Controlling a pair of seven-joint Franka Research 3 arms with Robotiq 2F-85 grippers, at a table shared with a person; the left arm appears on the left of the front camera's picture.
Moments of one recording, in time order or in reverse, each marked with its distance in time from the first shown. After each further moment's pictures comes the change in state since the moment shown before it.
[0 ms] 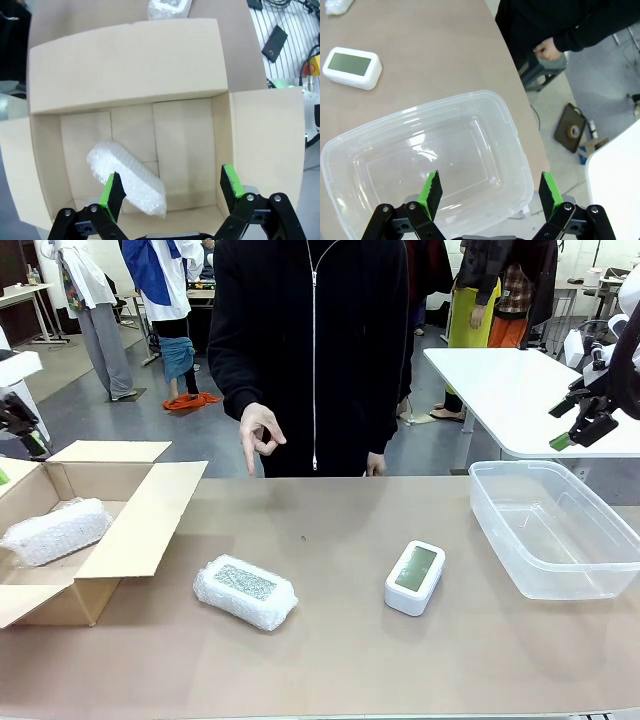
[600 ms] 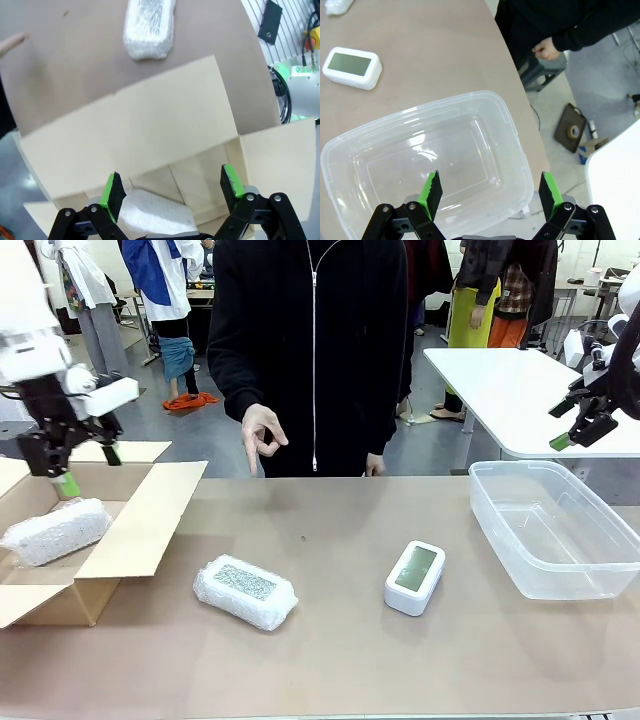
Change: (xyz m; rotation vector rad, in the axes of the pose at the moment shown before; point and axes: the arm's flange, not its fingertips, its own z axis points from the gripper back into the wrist) left arm 0.138 0.005 -0.059 -0.053 0.180 -0.263; right arm 0.000 0.000 0.000 0.000 0.000 0.000
